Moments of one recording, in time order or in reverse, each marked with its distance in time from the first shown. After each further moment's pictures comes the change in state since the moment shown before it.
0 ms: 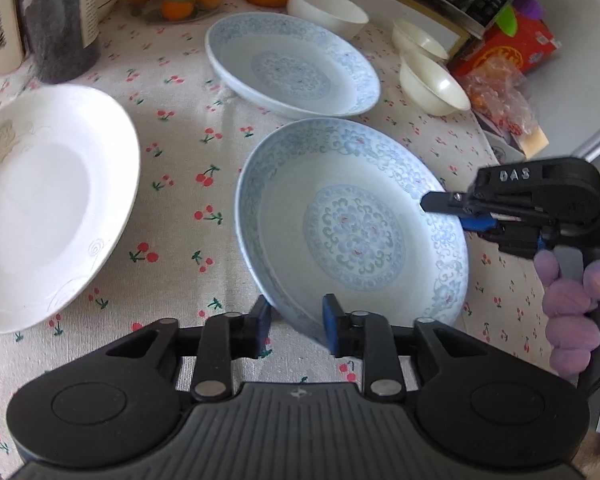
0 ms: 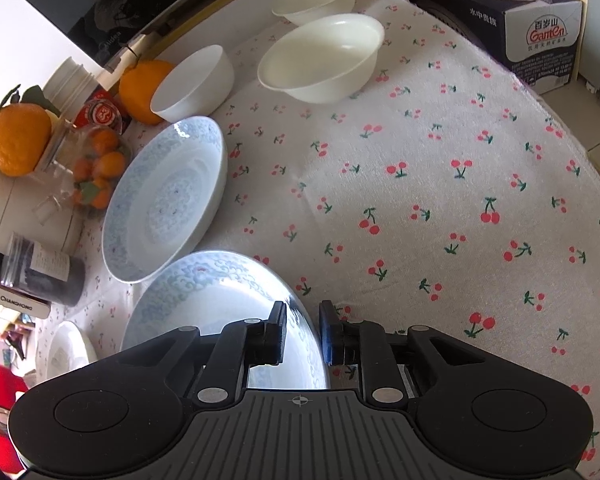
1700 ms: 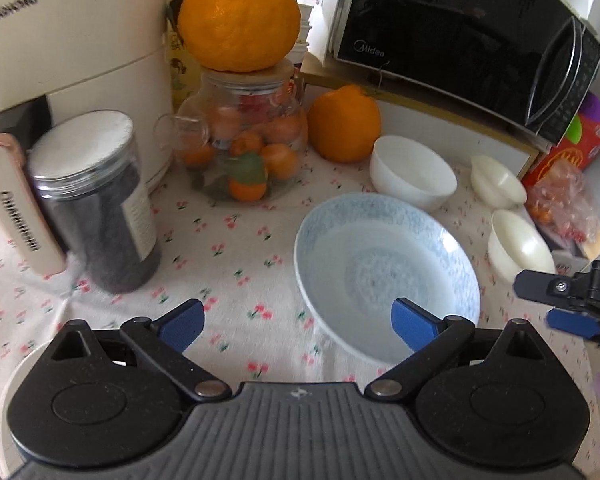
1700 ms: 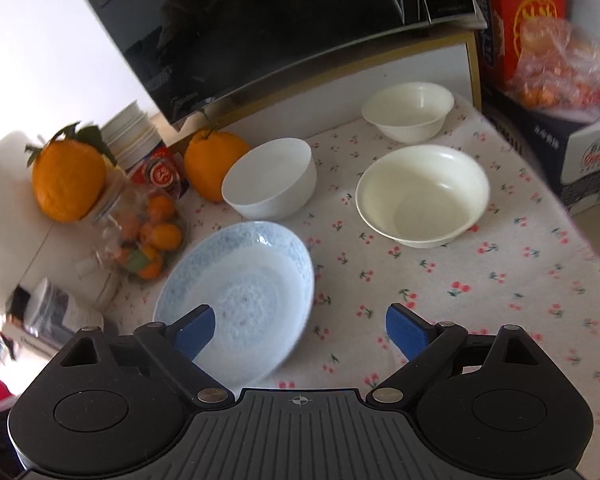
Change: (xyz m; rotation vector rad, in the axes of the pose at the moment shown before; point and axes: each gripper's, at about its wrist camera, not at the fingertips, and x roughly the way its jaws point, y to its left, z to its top) left arm 0.005 0.041 0.114 -0.020 -0.307 0.170; right arm 0.010 0.058 0.060 -0.132 -0.205 0.075
